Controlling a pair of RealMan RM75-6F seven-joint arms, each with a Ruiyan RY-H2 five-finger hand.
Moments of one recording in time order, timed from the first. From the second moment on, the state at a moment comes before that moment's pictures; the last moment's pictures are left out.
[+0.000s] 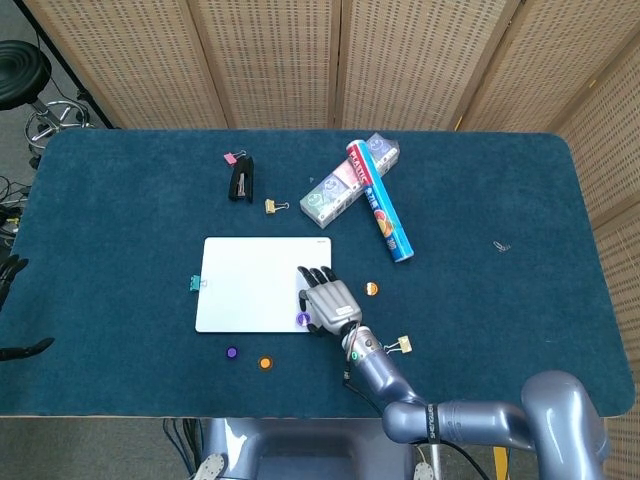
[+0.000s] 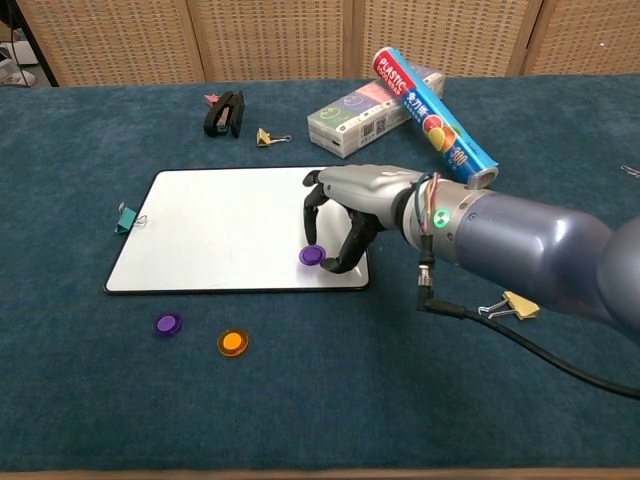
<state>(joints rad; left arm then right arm) -0.14 -0.91 -0.05 -1.68 1.43 1.33 -0.37 0.95 -1.82 0.23 -1.47 -0.73 0.93 -0.61</state>
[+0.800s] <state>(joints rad) -0.16 -0.93 -0.04 -1.65 1.47 1.31 -0.30 0.80 -1.51 0.09 -1.78 -1.05 1.13 -0.57</state>
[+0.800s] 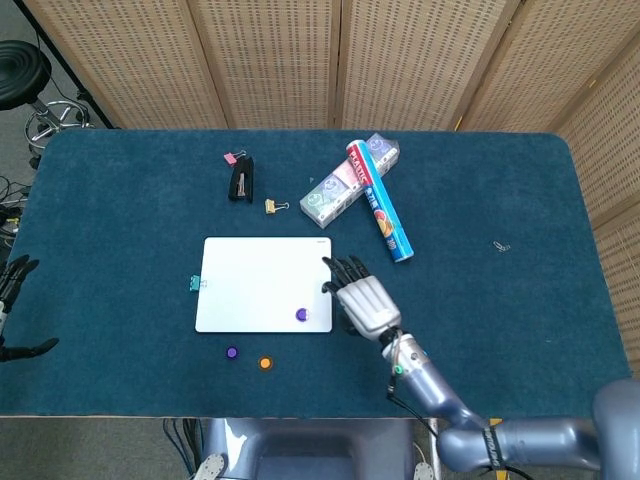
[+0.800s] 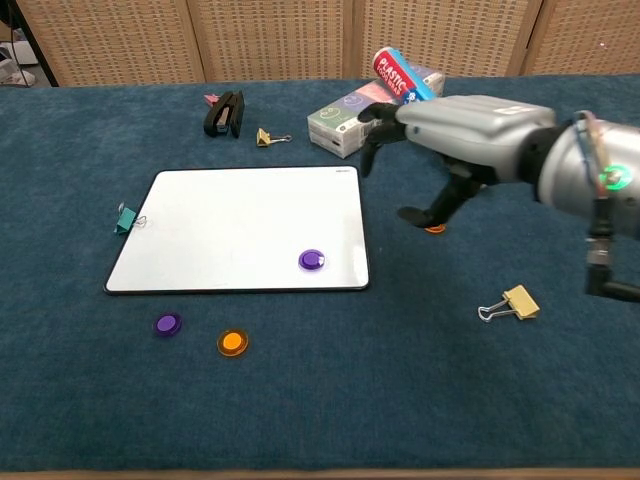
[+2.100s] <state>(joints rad) -0.46 -1.22 0.02 -1.67 1.62 0.96 0.12 0.21 -1.06 -0.15 -1.69 -1.56 1.57 0.03</state>
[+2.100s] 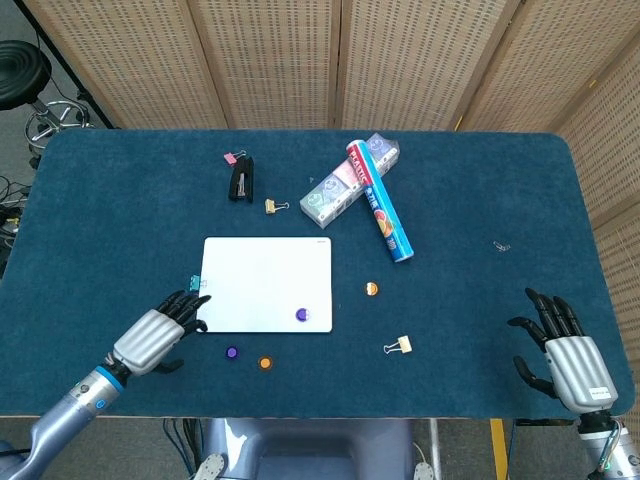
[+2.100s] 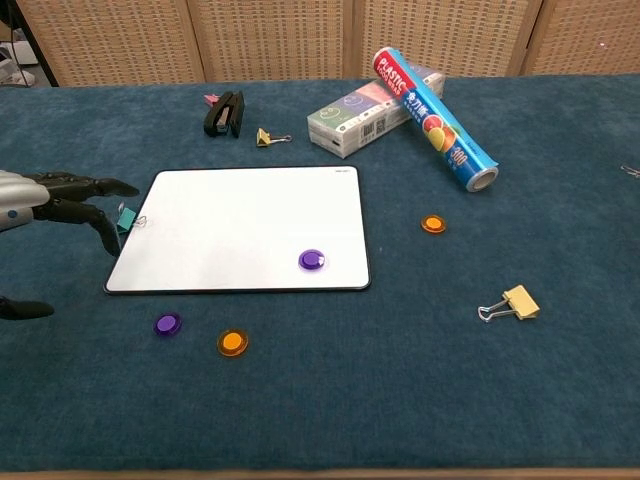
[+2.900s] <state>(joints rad) -0.53 -1.41 0.01 -1.64 1.41 0.89 0.35 0.16 -1.04 -0.08 -1.68 -1.59 1.52 0.09</state>
